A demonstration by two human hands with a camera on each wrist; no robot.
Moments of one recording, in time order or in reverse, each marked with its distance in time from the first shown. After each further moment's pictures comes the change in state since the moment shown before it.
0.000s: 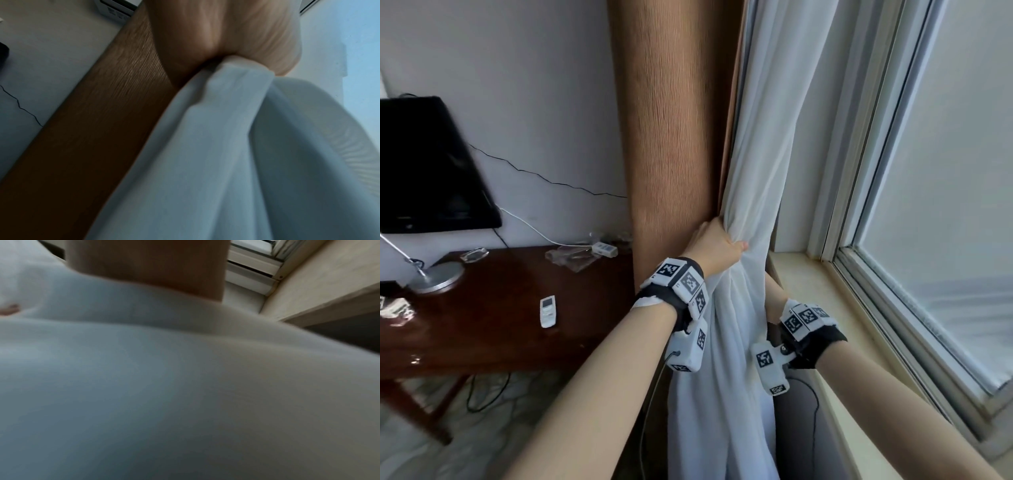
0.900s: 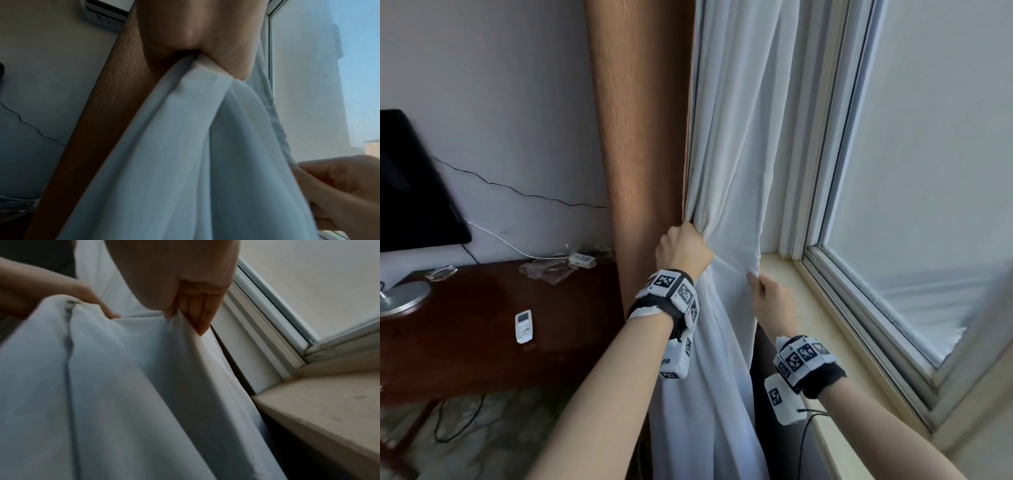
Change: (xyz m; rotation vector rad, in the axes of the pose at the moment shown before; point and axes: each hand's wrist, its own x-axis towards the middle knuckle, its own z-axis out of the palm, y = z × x) left_hand -0.020 0.010 0.008 0.345 0.277 -0.001; right_hand -0.010 0.053 -0.057 -0.765 0.483 -0.543
